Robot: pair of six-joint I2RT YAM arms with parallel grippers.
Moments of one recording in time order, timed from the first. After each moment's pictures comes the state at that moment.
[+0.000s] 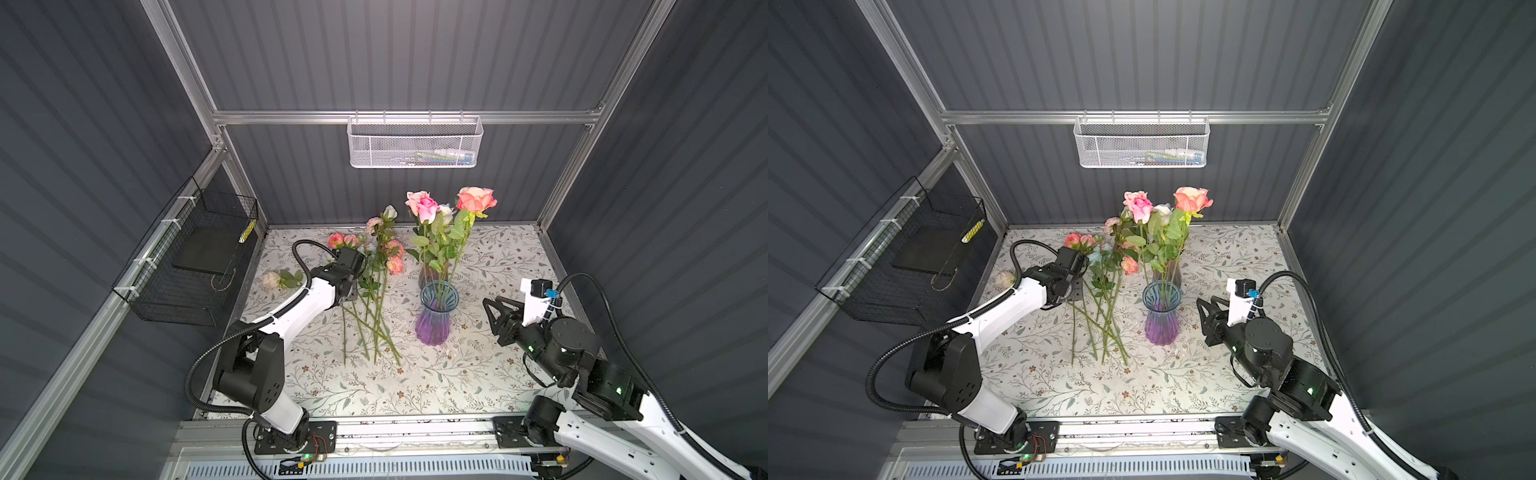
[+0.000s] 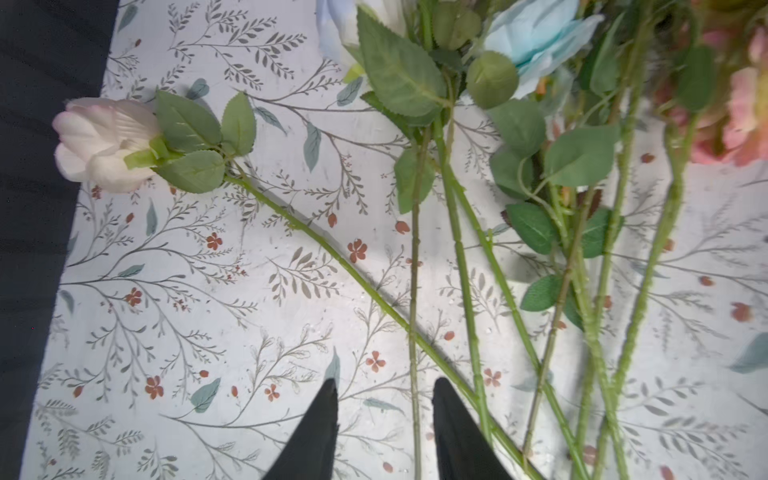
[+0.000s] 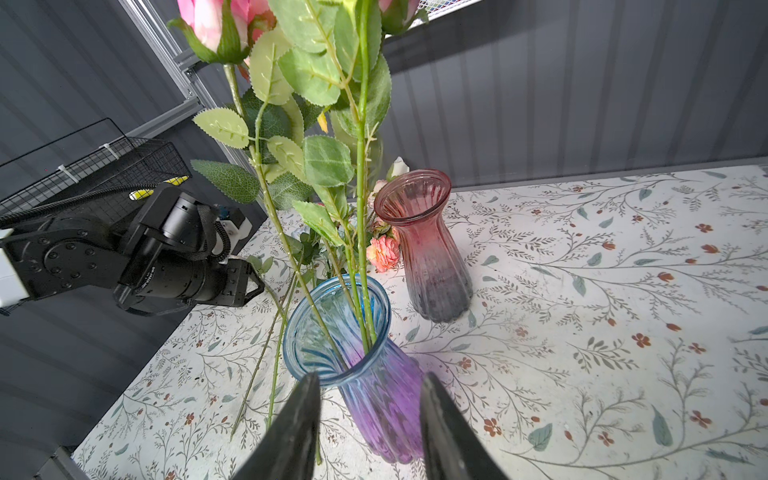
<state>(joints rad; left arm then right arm) -0.46 1.57 1.18 -0.70 -0.35 -0.42 0.86 0.52 0.77 -0.46 0.39 0.44</state>
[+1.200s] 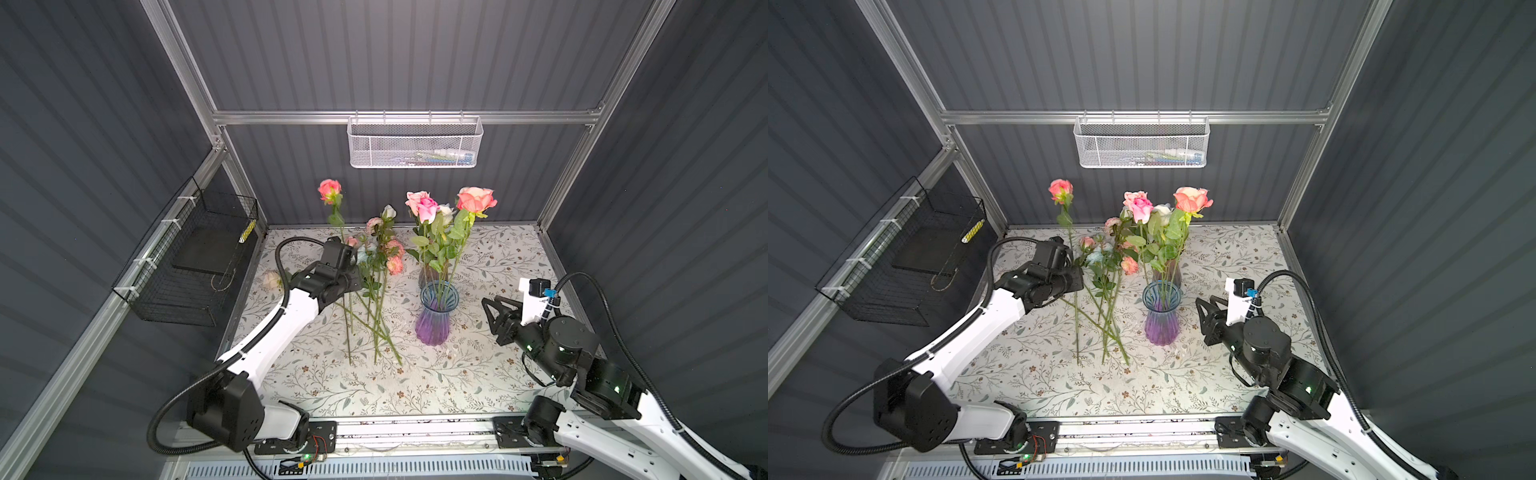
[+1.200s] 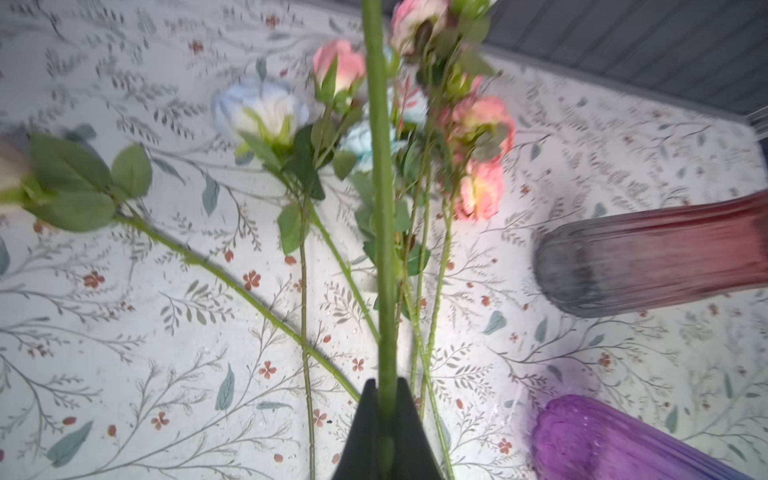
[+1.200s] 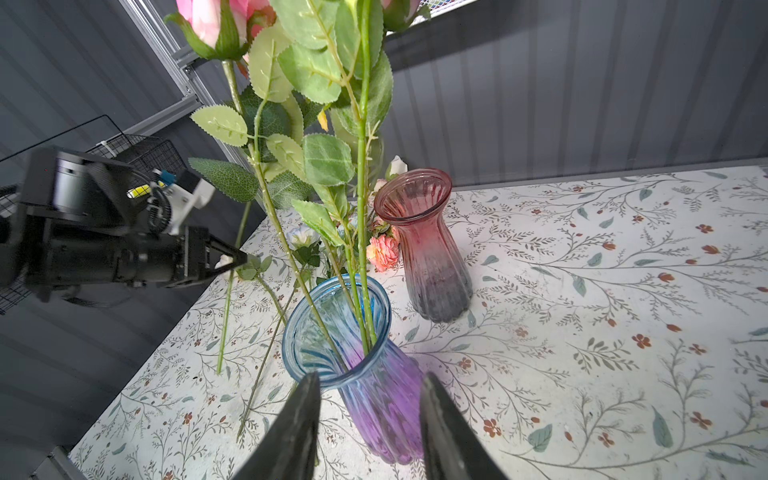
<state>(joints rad) -0.46 1.33 1.18 -0.61 -0.14 -0.46 0.86 0.53 0.77 -0.45 0.39 0.43</state>
